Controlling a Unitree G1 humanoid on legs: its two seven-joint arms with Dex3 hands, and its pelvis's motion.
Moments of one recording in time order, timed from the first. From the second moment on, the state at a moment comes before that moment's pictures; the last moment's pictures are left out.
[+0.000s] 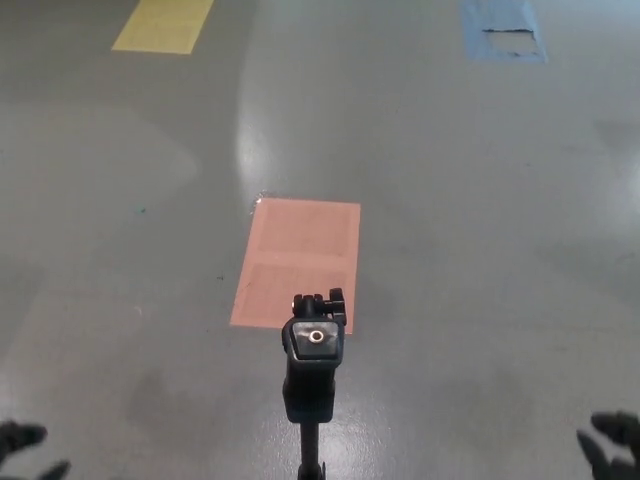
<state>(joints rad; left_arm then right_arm) -0.43 0.57 -0.09 1.22 0.13 -0.05 -0.17 -0.51 -0.42 0.08 1.21 -0.16 0.03 0.21</state>
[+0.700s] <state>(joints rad) -0.45 0.60 -0.04 1.10 0.13 -0.24 -0.17 -0.57 -0.44 0.13 1.28 -0.20 0.01 0.24</state>
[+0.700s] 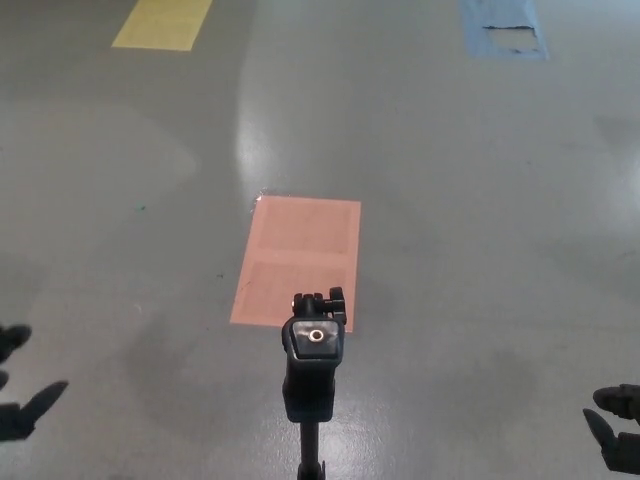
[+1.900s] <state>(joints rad) -0.16 0.61 0.01 -0.07 0.05 -0.28 -0.25 -0.57 -0.44 0.14 1.28 -0.20 0.00 0.24</state>
